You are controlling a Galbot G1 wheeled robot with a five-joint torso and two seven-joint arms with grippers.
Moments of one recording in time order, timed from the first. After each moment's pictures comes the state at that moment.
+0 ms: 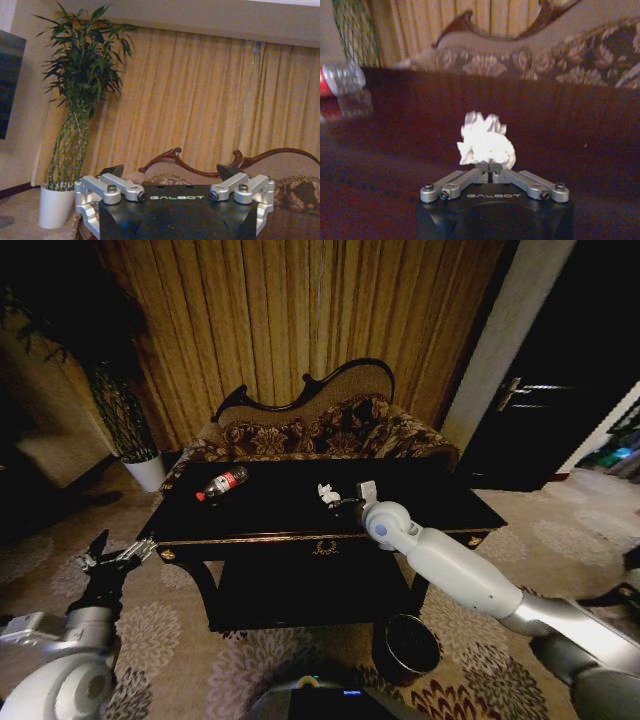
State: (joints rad) left arm 1.71 -1.37 -1.09 -2.40 -0.67 0.18 0.02; right arm -0.41 0.86 -0.33 1.83 1.25 -0.58 0.59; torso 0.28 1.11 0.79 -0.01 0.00
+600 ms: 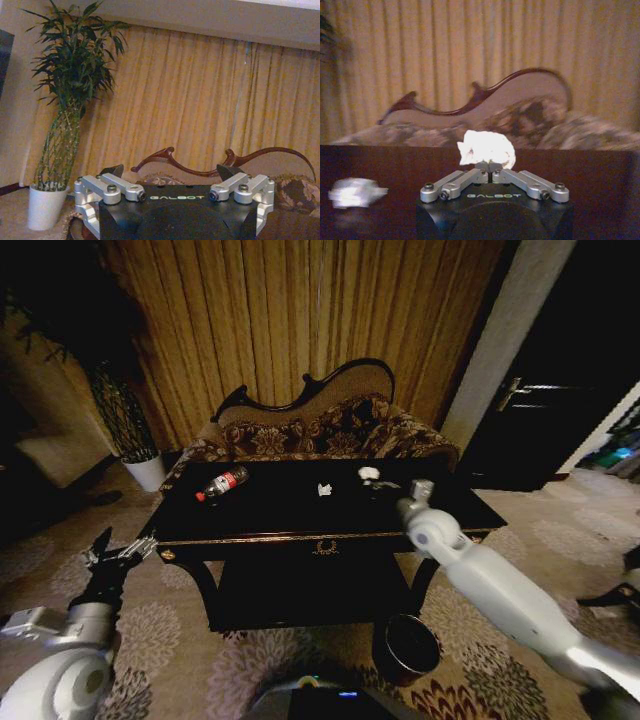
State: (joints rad) left arm 1.70 -1.31 -1.10 -2.36 -0.72 0.17 0.03; right arm -0.83 0.70 0.16 1.85 0.94 -0.26 0.36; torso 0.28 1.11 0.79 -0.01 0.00
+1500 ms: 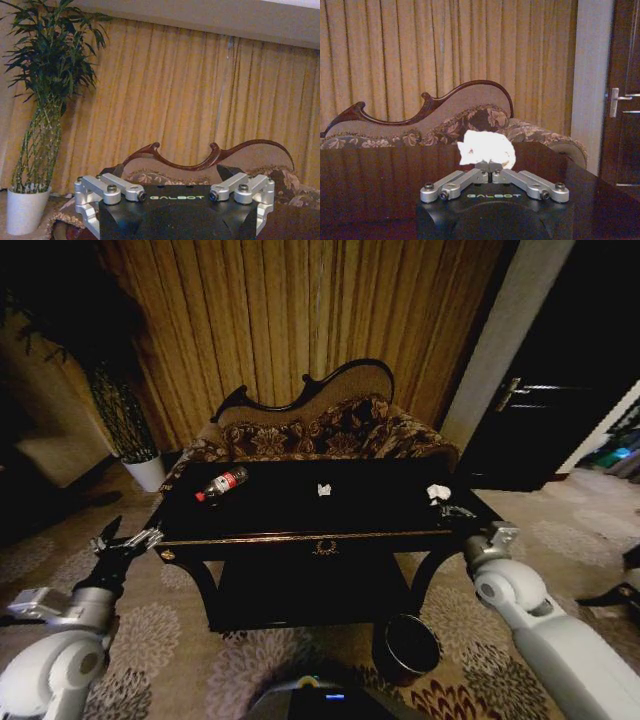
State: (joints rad) left arm 1.66 -1.20 -1.08 -2.31 -0.77 0.19 0.05; right arm -1.41 0.79 0.71 2.07 0.84 -0.24 0.31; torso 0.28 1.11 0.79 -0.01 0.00
